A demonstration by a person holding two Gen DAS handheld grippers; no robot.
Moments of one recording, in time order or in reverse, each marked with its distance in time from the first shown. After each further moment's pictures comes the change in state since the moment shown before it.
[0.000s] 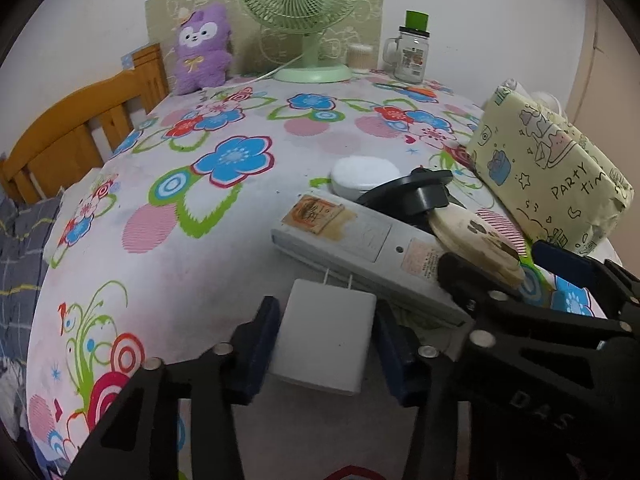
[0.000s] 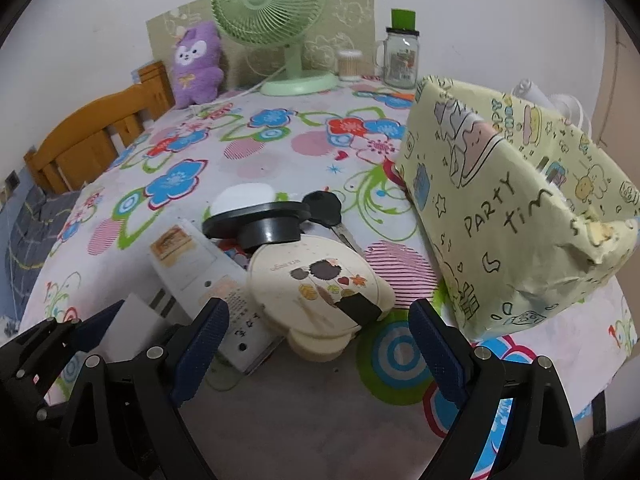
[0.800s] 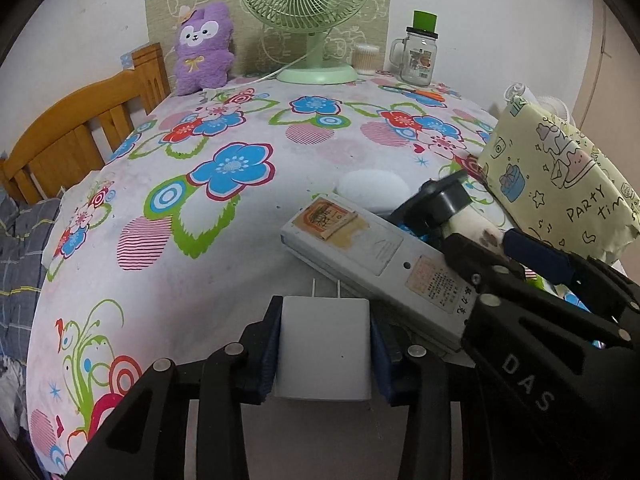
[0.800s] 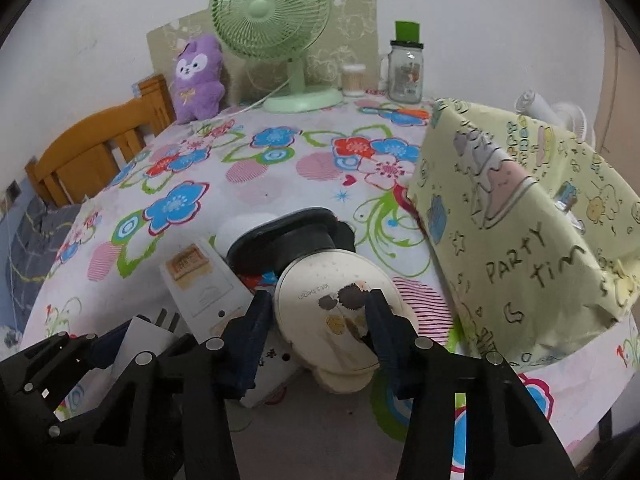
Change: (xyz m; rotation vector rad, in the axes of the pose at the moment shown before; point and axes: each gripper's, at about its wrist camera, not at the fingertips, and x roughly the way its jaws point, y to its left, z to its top) left arm 0.008 0.001 0.014 -0.015 0.004 0.002; right arm 0.010 0.006 0.017 -0.001 -0.048 0.017
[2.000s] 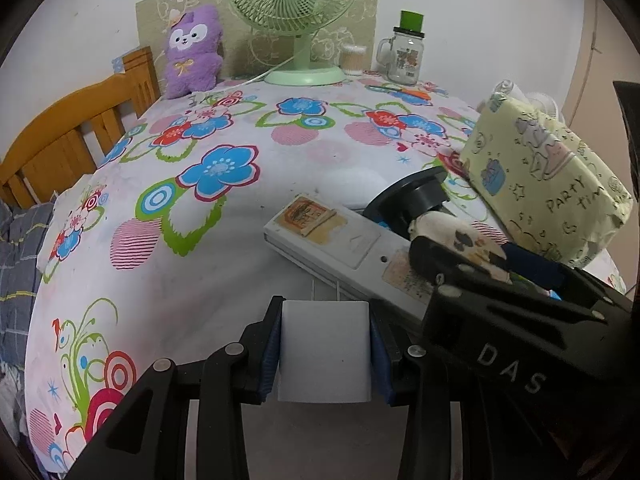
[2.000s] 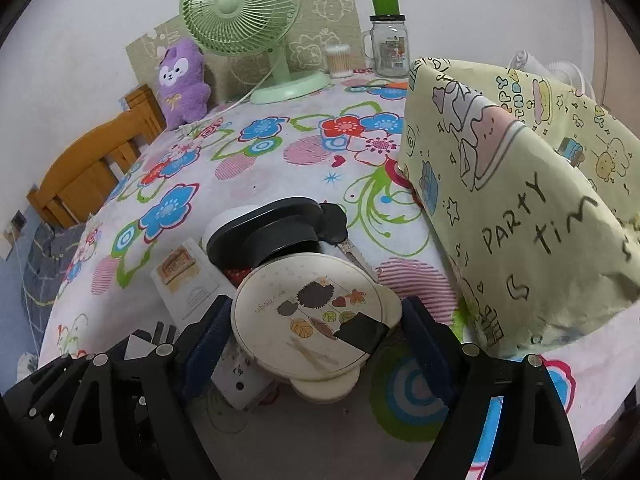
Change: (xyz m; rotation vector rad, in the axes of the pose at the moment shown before) left arm -0.006 -0.008 -0.001 0.023 -0.004 -0.027; right arm 0.005 -0.018 -0.003 0.113 0.041 0.049
